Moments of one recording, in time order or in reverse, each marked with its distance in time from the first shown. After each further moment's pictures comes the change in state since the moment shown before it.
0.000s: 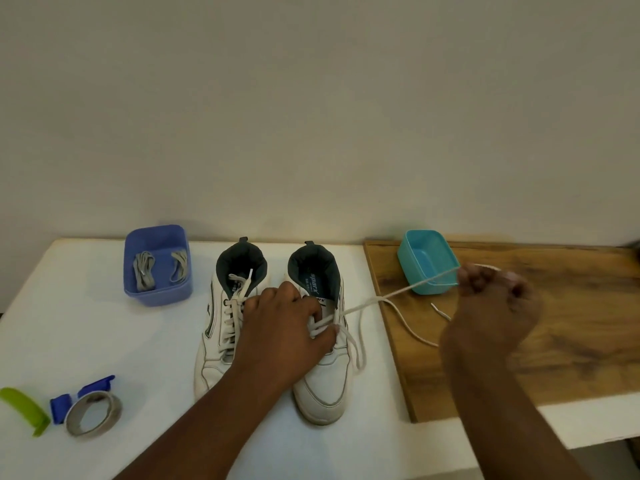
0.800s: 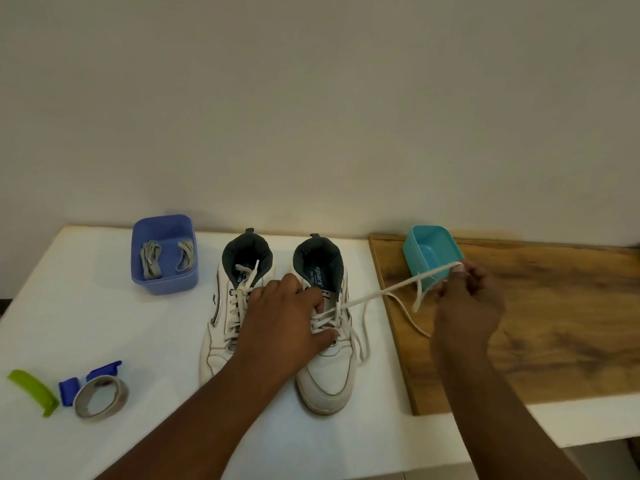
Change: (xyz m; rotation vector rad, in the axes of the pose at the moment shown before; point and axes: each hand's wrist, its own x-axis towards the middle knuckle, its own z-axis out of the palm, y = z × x) left_hand -0.002 -0.003 -0.006 0.022 -0.039 0.033; right_hand -0.002 0.031 -0.010 -0.390 -0.156 0.072
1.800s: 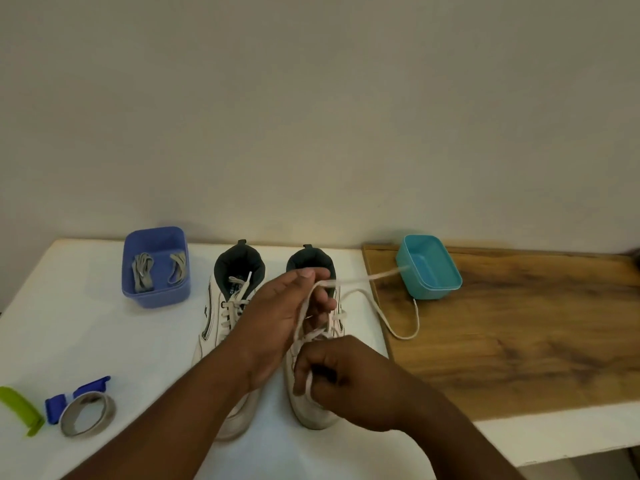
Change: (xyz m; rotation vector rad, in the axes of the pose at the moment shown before) left_hand 0.003 0.021 -0.045 -1.729 -0.164 -0.305; right_hand -0.082 -0.030 0.008 -0.692 -1.588 -0.335
